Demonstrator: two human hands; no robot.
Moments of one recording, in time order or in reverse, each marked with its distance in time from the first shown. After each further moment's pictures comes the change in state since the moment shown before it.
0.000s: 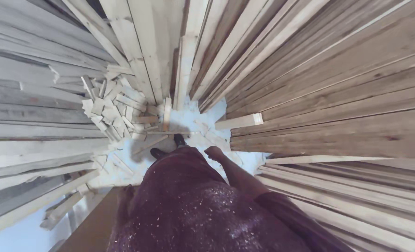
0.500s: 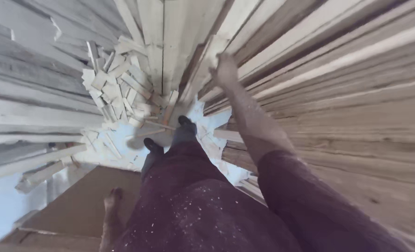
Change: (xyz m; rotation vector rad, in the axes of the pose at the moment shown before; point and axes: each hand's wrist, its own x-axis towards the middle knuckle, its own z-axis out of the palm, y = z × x) left_hand -0.045 -0.039 0.041 -0.218 0.222 -0.204; right_hand 0.009 -0.366 -0.246 -0.569 0.688 -0.679
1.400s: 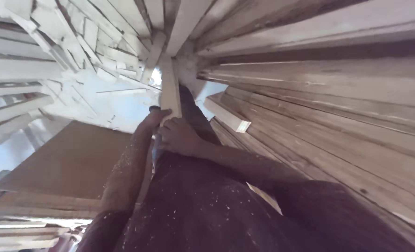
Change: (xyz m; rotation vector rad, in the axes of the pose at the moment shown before) left_hand -0.109 0.388 0.408 0.009 -0.748 -0.185; right_hand -0.105 0.088 0.068 0.349 -0.663 -0.716
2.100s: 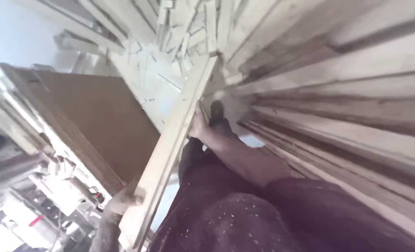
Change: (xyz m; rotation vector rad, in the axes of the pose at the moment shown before) left_hand -0.283 -0.365 -0.019 -0.678 0.035 0.662; right_hand 0.128 -0.072 0.114 1.662 -0.346 0.655
